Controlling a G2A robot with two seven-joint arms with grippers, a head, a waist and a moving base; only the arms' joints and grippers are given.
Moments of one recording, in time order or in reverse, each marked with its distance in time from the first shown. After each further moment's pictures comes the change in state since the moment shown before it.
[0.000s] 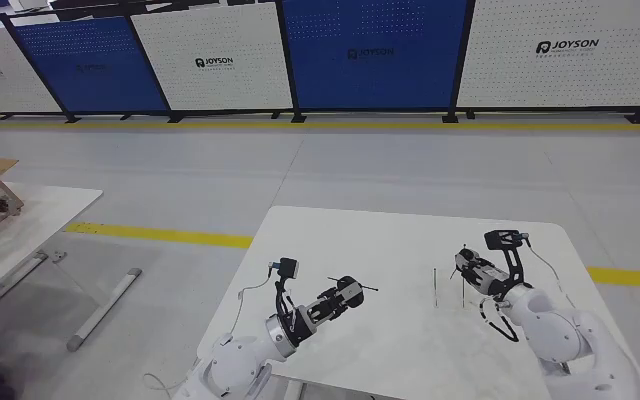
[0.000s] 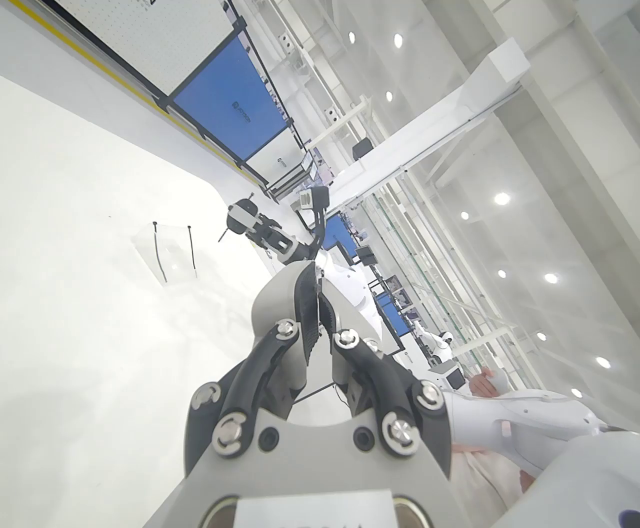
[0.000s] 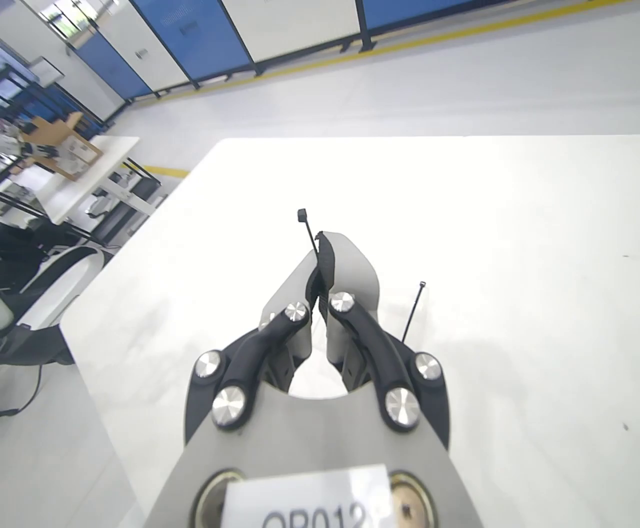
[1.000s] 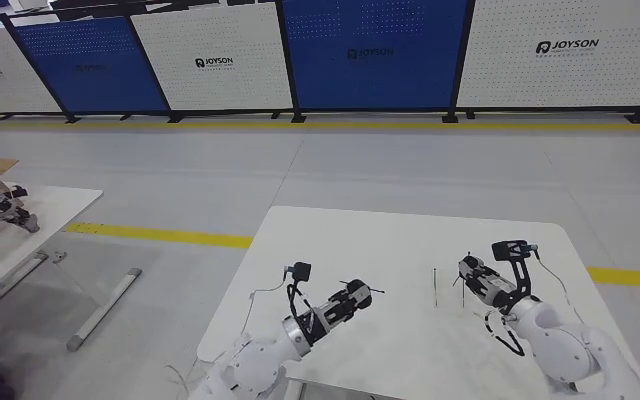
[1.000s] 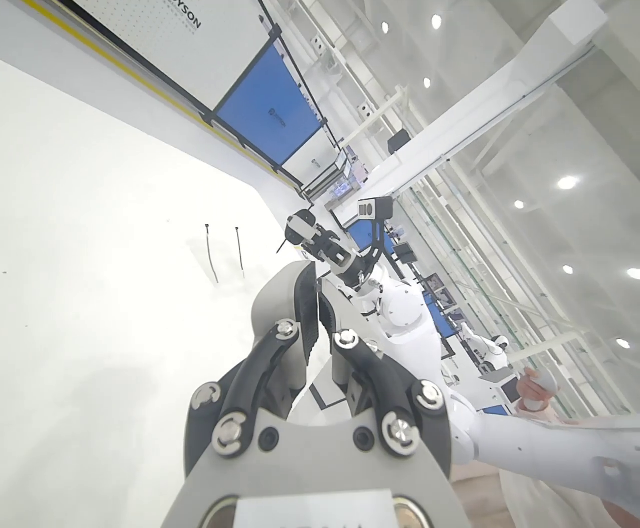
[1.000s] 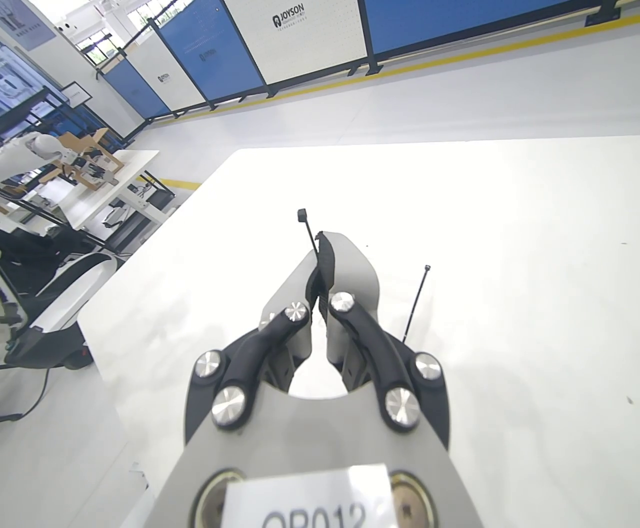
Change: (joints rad) left arm -0.072 -0.012 0.107 0.109 0.195 0.028 0.135; right arm -0.043 0.005 0.022 -0.032 0.000 -0.010 -0.008
